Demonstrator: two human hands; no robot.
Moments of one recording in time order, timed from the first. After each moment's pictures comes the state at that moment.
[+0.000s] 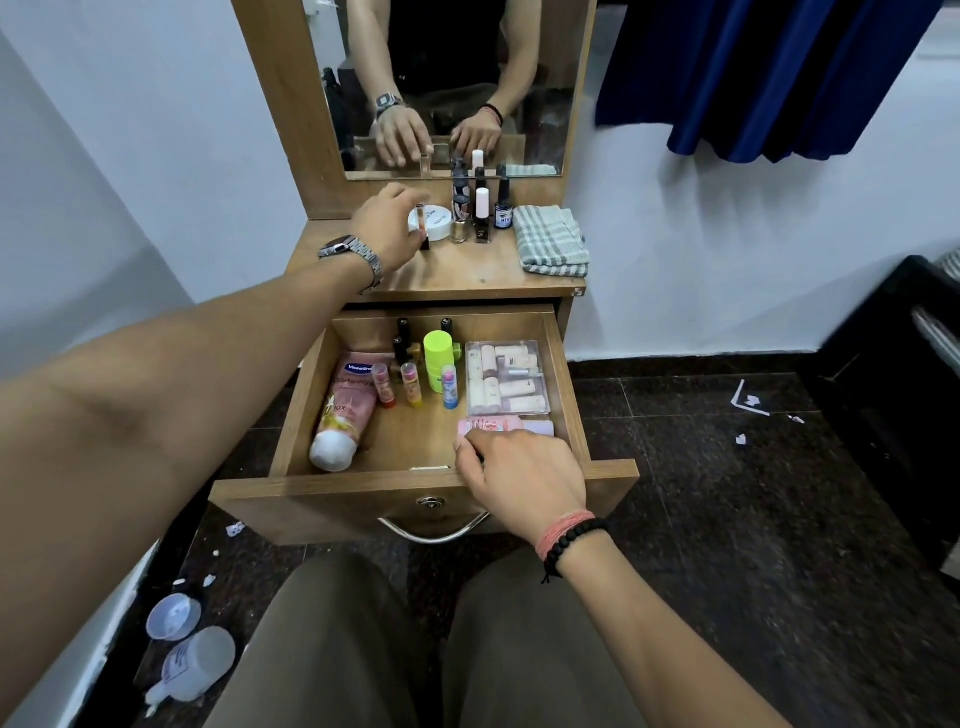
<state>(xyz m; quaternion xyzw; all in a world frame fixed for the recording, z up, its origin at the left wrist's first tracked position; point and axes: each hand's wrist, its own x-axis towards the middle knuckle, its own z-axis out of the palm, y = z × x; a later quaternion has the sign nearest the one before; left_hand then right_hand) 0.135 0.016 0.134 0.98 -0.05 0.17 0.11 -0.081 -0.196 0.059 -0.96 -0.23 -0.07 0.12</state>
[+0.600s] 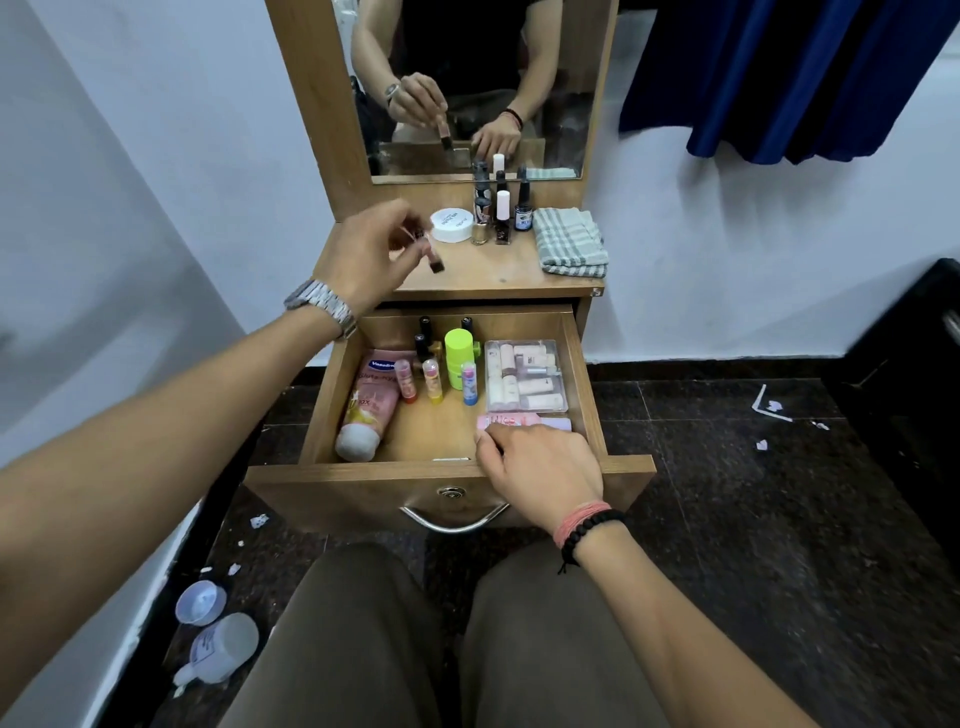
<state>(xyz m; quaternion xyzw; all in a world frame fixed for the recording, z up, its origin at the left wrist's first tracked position) 0.039 0.027 0.155 0.92 -0.13 0.28 0.23 -0.083 -0.195 0.063 -0.96 -0.23 -0.06 0.12</state>
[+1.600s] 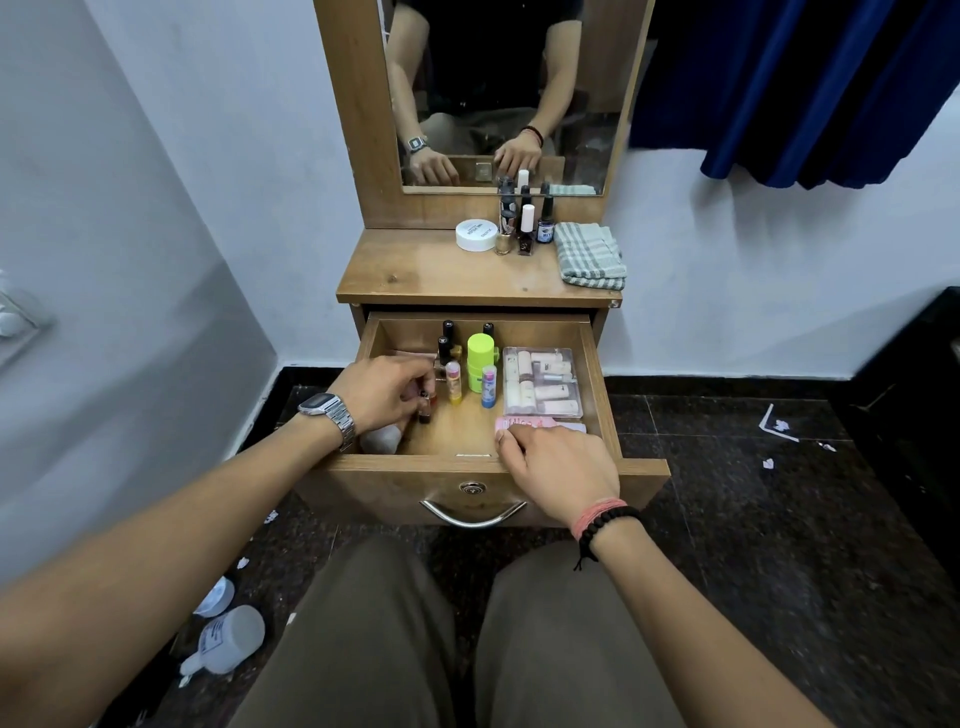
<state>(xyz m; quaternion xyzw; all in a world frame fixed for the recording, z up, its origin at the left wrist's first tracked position) -0.036 0.051 0.063 0.99 -0.12 0.04 0.07 -0.083 -0.195 0.065 -0.97 -0.21 -0.05 0.10</state>
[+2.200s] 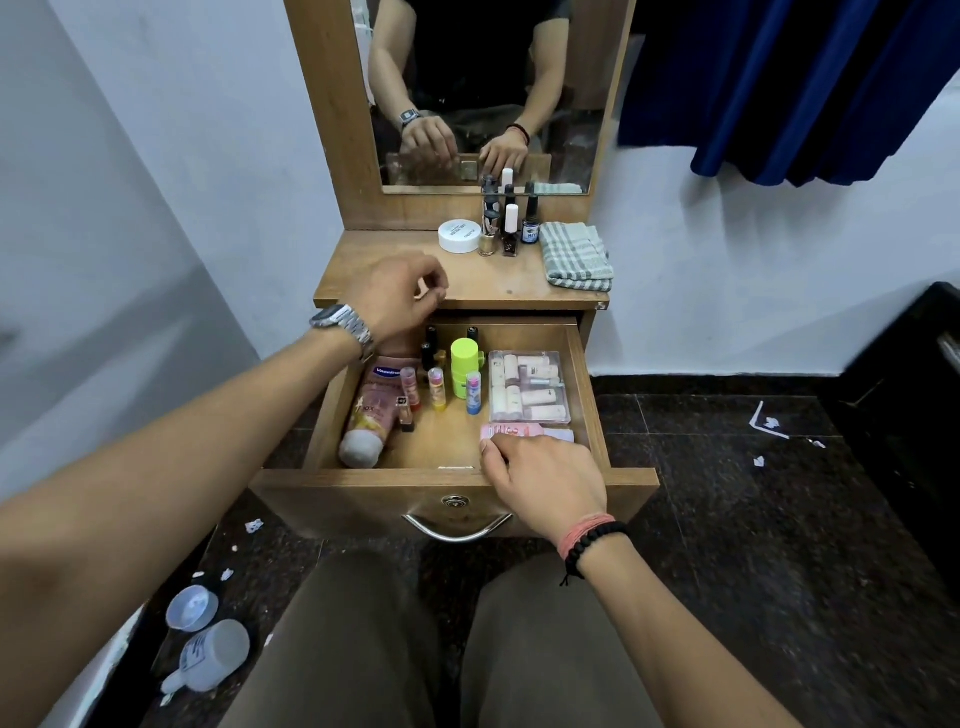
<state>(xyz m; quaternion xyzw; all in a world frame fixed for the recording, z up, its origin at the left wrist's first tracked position) 0.039 0.025 0.133 0.97 -0.11 0.16 0.13 -0.083 -0.195 0.064 -0.97 -0.23 -0.06 0.10</state>
